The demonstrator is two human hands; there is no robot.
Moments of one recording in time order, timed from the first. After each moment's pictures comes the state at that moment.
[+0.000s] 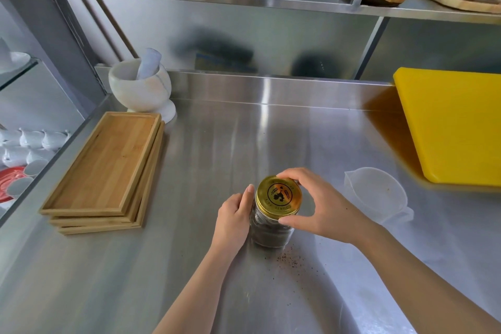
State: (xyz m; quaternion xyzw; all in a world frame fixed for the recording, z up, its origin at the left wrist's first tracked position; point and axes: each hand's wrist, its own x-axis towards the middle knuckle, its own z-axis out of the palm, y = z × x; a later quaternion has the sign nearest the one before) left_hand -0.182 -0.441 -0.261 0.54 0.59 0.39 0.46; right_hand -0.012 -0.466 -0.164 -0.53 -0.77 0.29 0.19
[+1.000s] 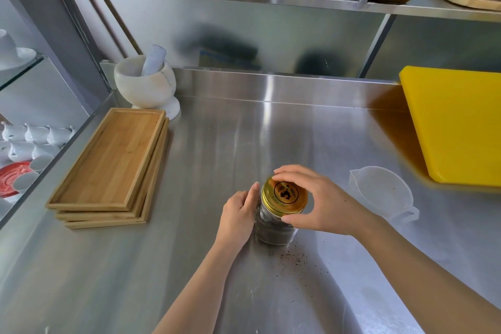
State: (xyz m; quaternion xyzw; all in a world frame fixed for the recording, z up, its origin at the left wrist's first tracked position) left_hand -0.182 -0.441 -0.252 0.54 0.59 0.38 0.47; right_hand -0.016 -0.458 -0.163 -0.49 -0.80 0.29 0.19
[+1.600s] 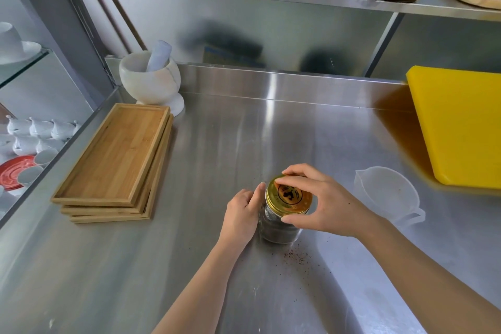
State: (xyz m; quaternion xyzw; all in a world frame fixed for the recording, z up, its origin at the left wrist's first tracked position) left_hand -0.182 -0.442 -0.246 0.54 0.60 0.36 0.46; right_hand -0.017 -0.459 -0.166 -0.49 -0.80 0.27 0.19
